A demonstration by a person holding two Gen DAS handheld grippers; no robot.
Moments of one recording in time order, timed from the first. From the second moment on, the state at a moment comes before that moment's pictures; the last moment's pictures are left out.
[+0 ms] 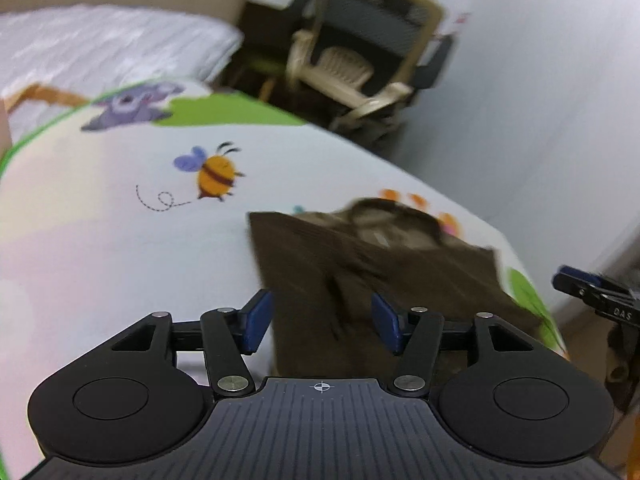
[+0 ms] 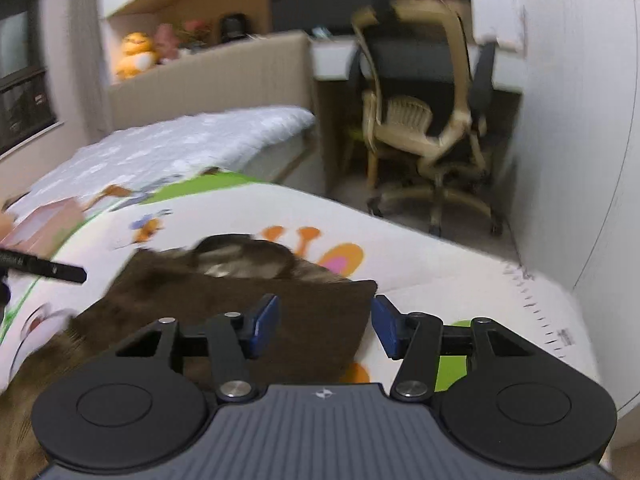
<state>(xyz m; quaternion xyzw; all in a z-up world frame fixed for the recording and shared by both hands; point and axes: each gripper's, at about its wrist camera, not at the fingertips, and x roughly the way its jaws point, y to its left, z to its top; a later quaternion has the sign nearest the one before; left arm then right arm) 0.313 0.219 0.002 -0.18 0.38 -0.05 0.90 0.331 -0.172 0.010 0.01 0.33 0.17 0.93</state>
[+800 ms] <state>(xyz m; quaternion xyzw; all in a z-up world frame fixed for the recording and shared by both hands) 0.217 0.176 0.060 -0.08 0.26 -0.15 0.95 0.197 -0.189 0.050 -0.03 0.24 0.23 0.94</state>
